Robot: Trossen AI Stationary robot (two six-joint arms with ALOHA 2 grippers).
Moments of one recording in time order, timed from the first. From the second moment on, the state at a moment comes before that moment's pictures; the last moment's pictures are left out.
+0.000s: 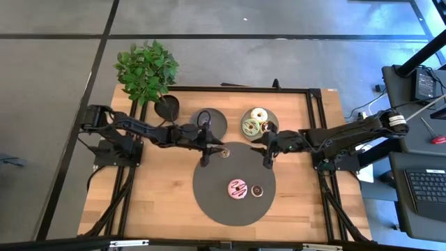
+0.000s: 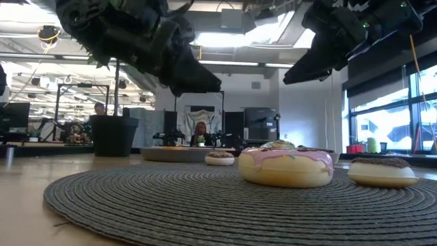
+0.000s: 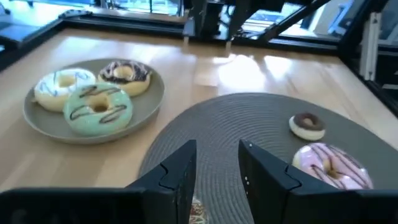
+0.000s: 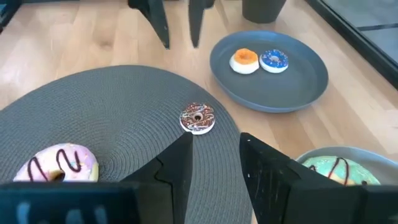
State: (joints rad) left arm 0.04 1.53 0.63 0.55 0.00 -0.10; right arm 0.12 1.15 0.58 0.03 0.25 0.15
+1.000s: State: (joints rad) left arm 0.05 1.63 0.81 0.19 -0.10 -0.22; right arm 0.12 1.16 0.58 0.02 0.28 0.15
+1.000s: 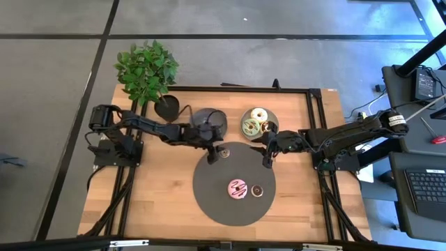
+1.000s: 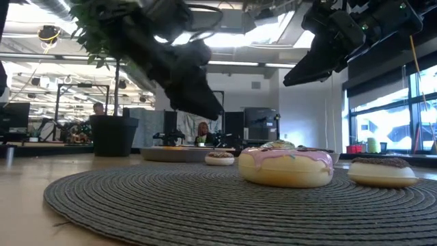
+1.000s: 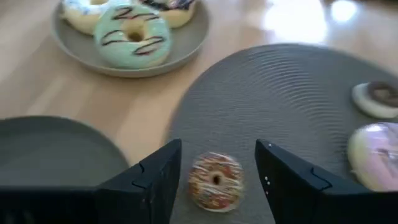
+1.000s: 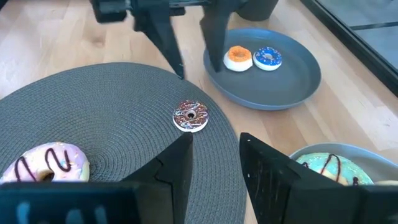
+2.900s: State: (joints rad) left arm 0.06 1.85 0.97 0.00 -0.12 -0.22; right arm 0.12 1.16 0.58 0.02 0.28 0.15
